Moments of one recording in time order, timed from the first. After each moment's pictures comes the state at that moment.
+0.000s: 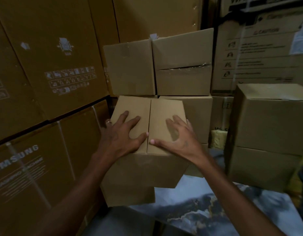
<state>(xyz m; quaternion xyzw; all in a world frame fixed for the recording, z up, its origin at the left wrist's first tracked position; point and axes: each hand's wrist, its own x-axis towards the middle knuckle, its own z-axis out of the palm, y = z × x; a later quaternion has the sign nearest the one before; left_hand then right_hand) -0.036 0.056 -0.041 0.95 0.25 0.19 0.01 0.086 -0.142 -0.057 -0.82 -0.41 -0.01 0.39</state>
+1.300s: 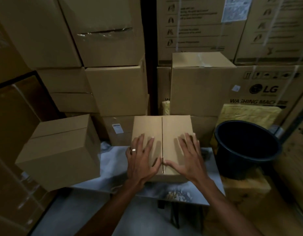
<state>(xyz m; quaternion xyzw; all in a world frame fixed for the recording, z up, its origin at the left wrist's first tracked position) 0.103 -0.203 -0.266 0.97 0.13 0.20 0.12 0.196 -0.397 -0.273 -0.91 -0.30 -0.14 0.23</state>
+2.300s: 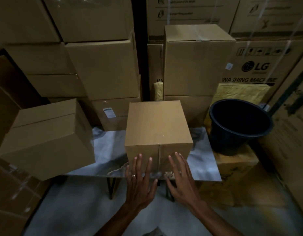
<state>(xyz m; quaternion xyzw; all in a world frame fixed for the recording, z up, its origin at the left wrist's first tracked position) 0.015 -0.224 -0.384 0.98 0.06 0.16 0.13 0.091 -0.411 -0.380 -0.91 -0.30 -0.07 0.29</state>
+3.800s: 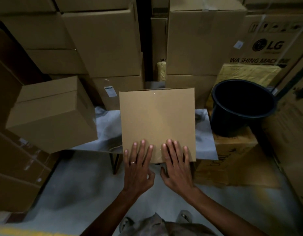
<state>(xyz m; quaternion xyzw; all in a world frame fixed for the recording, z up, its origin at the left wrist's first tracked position) -0.028 -0.249 -0.367 0.98 0.05 0.20 0.01 0.044 -0.417 -0.374 -0.90 -0.35 -0.21 0.12</state>
